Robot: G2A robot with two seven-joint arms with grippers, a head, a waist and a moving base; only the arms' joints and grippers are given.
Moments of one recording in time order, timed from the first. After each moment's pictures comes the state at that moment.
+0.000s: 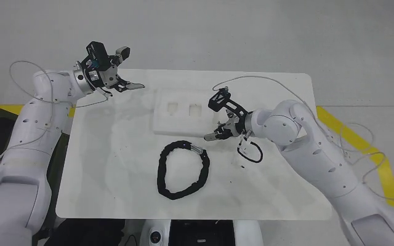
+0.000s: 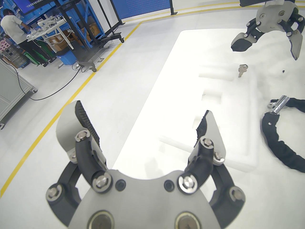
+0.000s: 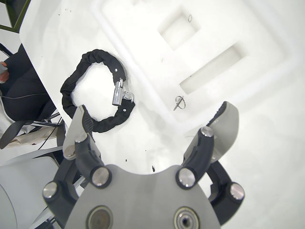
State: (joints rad) left arm 0.45 -0.96 -1.00 -0.79 1.72 -1.00 0.79; right arm -0.71 -1.07 0.84 -1.66 -0.50 -0.14 1.13
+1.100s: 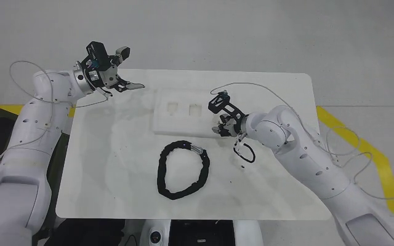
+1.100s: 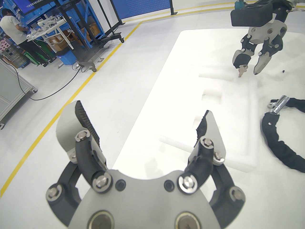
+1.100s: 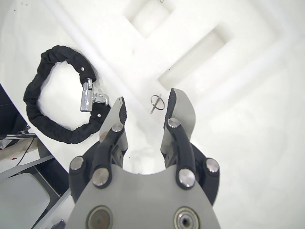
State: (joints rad) left arm 0.45 -0.96 -1.00 -0.79 1.72 -1.00 0.79; right arm -0.72 -1.09 0.80 -1.61 -0.70 -0.11 1.07
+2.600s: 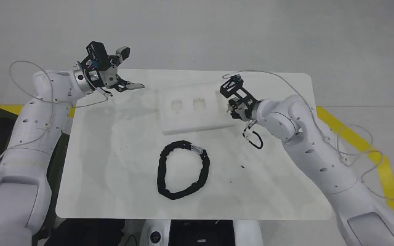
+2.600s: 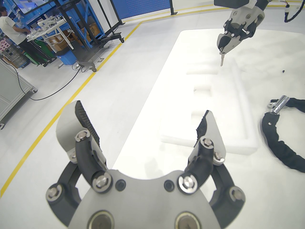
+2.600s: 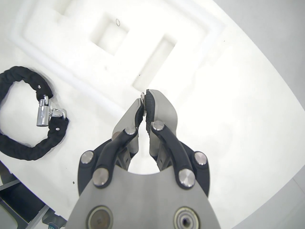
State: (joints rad) left arm 0.45 -0.96 -1.00 -0.79 1.72 -1.00 0.79; right arm -0.70 -1.10 0.92 -1.60 -0.85 -0.15 1.04
